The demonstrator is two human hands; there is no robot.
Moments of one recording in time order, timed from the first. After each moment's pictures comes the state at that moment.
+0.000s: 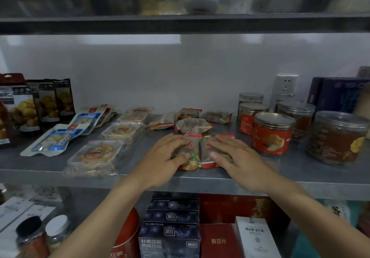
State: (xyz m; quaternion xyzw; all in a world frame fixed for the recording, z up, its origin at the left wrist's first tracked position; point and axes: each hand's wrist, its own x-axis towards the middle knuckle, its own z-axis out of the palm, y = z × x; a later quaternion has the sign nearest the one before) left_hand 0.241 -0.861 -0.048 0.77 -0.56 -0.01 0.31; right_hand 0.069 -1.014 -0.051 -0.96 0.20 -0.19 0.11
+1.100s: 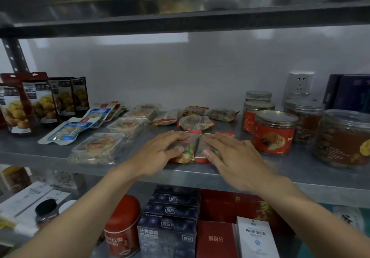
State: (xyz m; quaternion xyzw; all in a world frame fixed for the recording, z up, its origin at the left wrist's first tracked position) left_hand 0.236 -0.862 -0.043 0.78 -0.55 -0.04 0.30; right_hand 0.064 -1.005 -0.044 -0.97 0.17 -0.18 0.00
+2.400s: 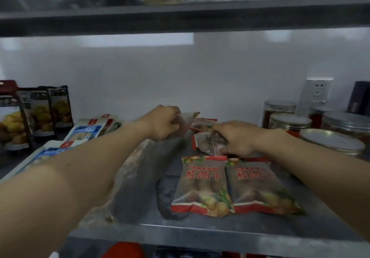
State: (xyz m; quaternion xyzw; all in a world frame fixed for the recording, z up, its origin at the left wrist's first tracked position) left_hand 0.388 -0.954 0.029 0.81 -0.56 0.13 0.13; right_hand 0.198 -1.083 0.017 -0.98 0.19 -0.02 -0.07
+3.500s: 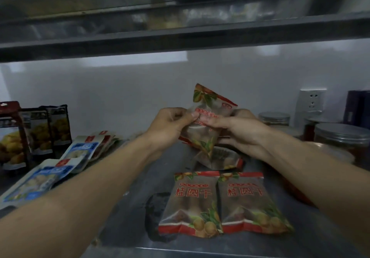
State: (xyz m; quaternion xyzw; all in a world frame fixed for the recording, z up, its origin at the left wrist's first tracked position) left_hand 0.313 -0.952 0.045 0.62 -0.48 -0.12 0.60; right_hand 0.177 -1.060 0.050 -0.67 0.15 -0.30 0.66
